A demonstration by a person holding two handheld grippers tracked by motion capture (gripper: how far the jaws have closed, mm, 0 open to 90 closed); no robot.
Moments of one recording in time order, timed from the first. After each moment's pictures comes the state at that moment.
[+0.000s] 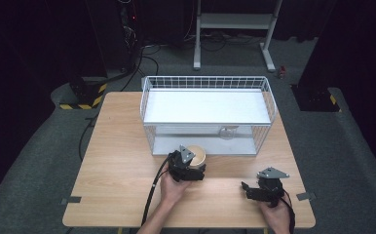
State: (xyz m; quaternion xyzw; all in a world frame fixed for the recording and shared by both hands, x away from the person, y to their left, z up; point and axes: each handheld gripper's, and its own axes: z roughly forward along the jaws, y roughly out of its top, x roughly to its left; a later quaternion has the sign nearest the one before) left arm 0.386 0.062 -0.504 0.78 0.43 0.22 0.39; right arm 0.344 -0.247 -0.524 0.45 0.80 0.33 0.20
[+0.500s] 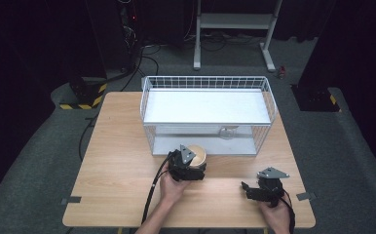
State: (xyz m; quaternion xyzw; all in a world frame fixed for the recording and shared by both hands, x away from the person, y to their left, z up) left arm 0.382 0.062 -0.492 0.78 0.41 0.23 0.40; right arm 0.344 -0.247 -0.524 0.45 0.80 0.33 0.20
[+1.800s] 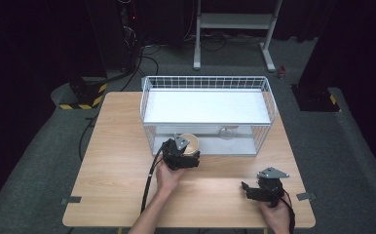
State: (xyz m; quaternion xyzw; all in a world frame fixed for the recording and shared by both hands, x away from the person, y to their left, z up) left arm 0.413 0.077 -0.482 0.76 0.45 0.25 0.39; right arm 0.344 -0.247 -0.524 0.45 0.80 0.33 0.20
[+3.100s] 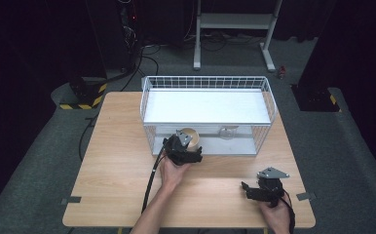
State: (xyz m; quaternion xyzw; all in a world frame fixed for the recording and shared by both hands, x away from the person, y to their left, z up) left arm 0.433 0.069 -0.490 0.76 0.45 0.27 0.38; right arm 0.344 -0.247 -0.524 0.45 0.80 0.33 0.20
